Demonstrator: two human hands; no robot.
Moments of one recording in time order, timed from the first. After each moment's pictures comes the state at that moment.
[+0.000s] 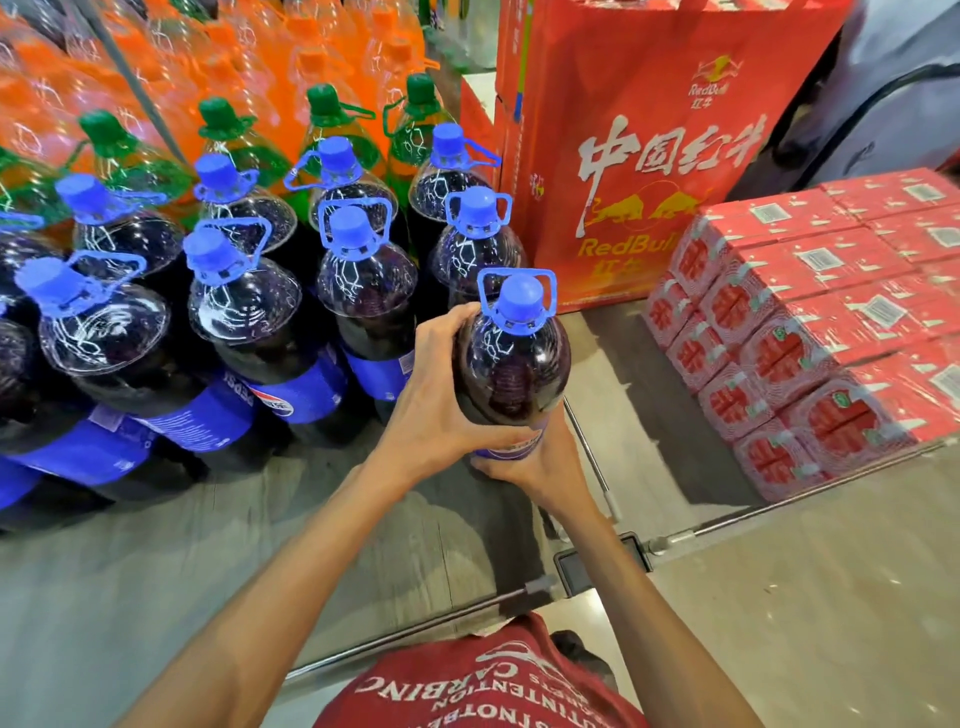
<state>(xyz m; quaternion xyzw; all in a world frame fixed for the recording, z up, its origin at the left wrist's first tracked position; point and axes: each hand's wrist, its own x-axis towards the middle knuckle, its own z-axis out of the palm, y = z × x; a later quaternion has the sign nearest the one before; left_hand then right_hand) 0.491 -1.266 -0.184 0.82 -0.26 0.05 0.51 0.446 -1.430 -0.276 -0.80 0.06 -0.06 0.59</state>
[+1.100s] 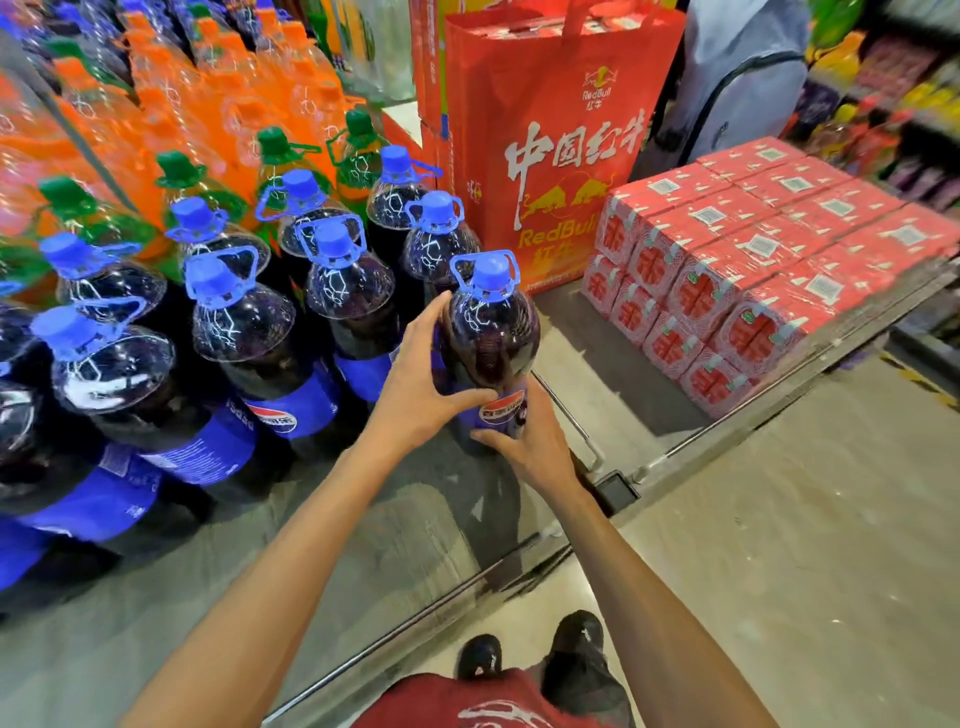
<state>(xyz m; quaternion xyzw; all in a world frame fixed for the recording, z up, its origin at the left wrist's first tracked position) 0.501 -1.238 -0.190 0.80 -0.30 -0.03 0.51 0.415 -1.398 -0.274 -0.85 0.15 -0.10 0.50</state>
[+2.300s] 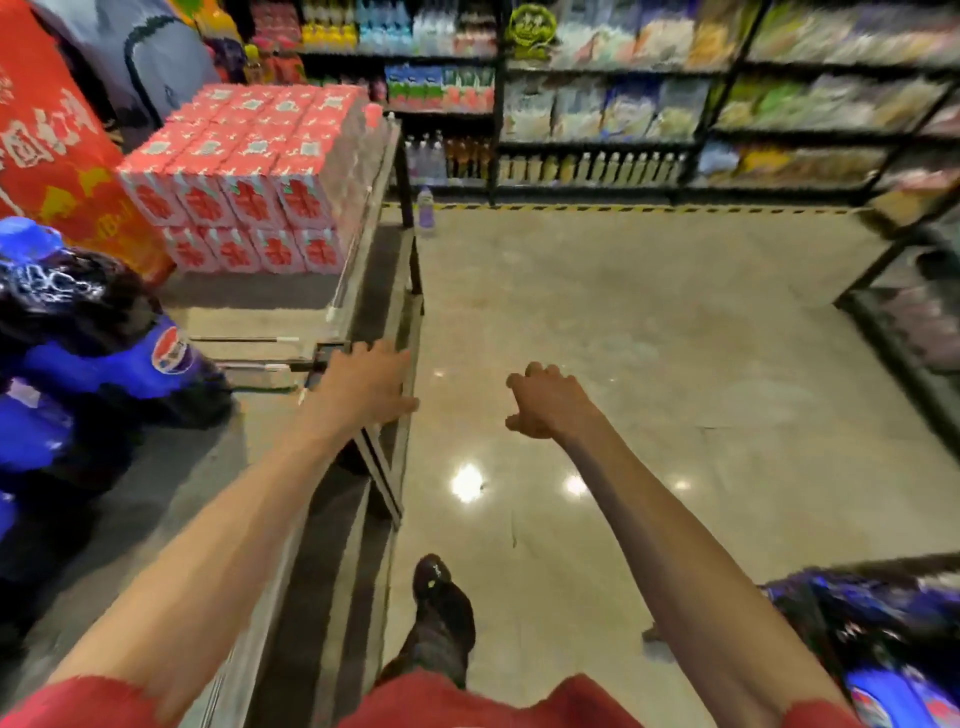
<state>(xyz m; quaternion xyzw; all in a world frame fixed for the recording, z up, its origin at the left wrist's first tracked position) 0.248 -1.272 -0.158 0.66 -0.73 -0.09 -0.14 0.019 -1.299 -0.197 -0.79 0.58 0.15 0.13</state>
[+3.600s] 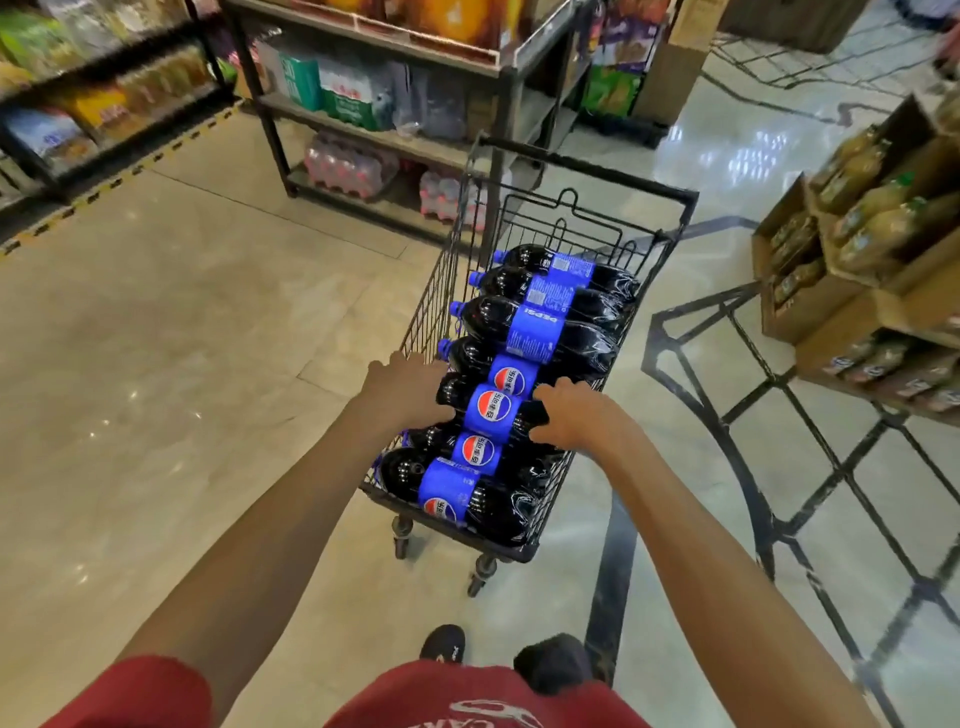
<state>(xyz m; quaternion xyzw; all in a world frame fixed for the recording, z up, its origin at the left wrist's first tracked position) -0.436 -1.141 -0.192 0.13 -0.97 -0.06 -0.21 -0.531 -0.934 -0.200 -0.31 0.91 0.08 0.26</state>
